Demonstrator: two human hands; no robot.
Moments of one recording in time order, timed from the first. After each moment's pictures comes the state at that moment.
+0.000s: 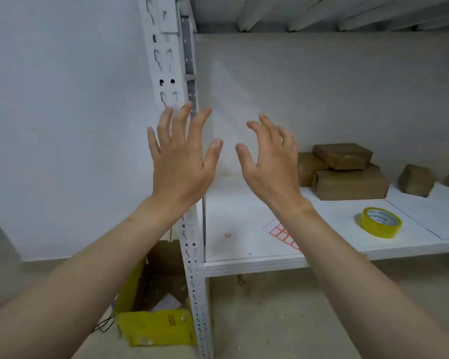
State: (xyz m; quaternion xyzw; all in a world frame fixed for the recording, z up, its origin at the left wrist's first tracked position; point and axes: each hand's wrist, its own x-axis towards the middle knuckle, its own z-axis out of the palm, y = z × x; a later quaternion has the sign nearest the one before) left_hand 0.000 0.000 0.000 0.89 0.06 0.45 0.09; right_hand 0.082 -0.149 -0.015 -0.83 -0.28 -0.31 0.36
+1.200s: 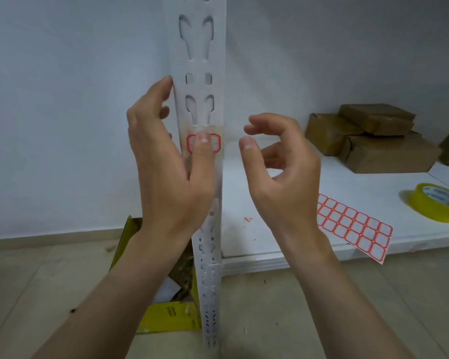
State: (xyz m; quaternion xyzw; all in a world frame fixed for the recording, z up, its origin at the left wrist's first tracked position) left_hand 0.029 0.064 -0.101 0.75 0.01 0.54 0.38; right_hand 0.080 -0.063 -0.108 -0.70 -0.30 -0.30 0.58
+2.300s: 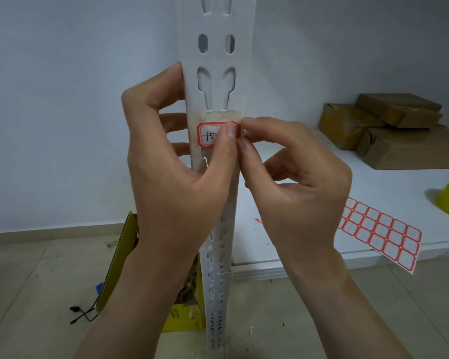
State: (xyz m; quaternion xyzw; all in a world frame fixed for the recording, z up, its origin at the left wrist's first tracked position) left_hand 0.026 0.064 -0.102 0.72 -0.02 0.55 0.42; right_hand 0.083 -0.046 -0.124 -0.64 -0.38 -0.40 0.54
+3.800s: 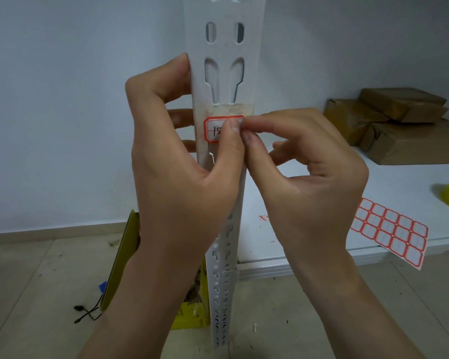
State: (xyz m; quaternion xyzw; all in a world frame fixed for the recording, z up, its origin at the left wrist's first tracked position) left_hand 0.023 0.064 -0.100 0.73 -0.01 0.54 0.41; right_hand 0.076 -0.044 -0.118 -0.65 -0.36 -0.39 0.54
